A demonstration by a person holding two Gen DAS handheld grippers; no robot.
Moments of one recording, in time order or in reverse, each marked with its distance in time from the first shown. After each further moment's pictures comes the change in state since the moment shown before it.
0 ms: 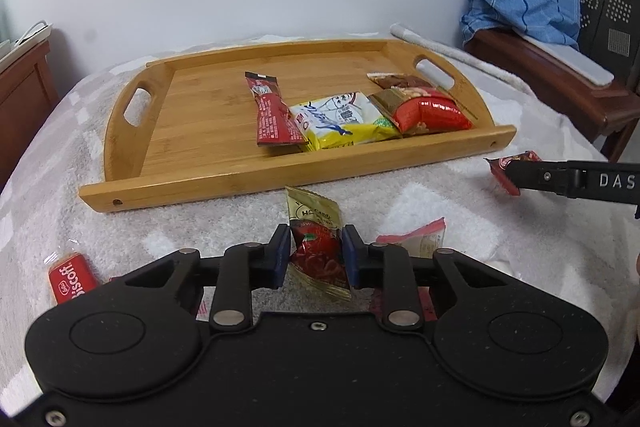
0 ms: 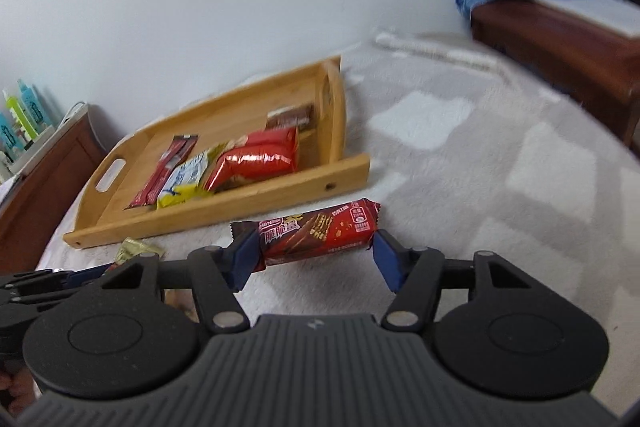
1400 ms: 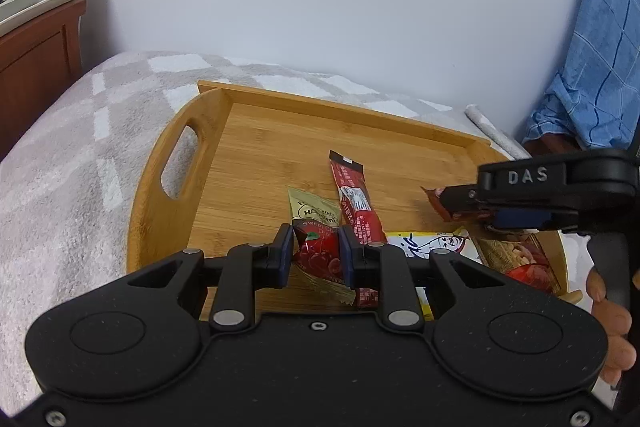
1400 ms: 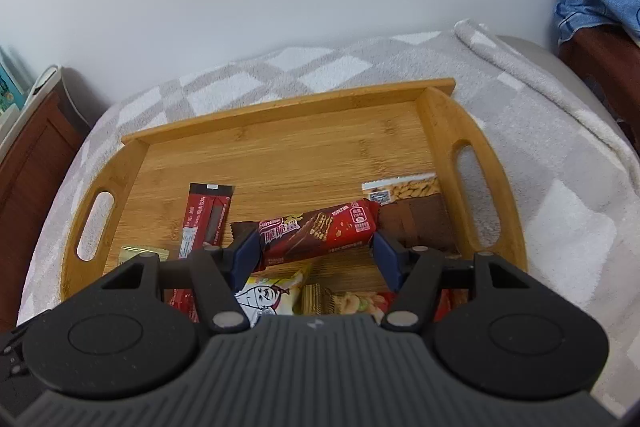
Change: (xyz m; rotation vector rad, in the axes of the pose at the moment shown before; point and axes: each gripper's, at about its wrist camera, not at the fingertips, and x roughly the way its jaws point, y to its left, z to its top) left arm 0.070 0.087 0.075 -0.288 -0.048 0.010; right arm 0.147 0.104 0.113 -0.077 0.247 -0.050
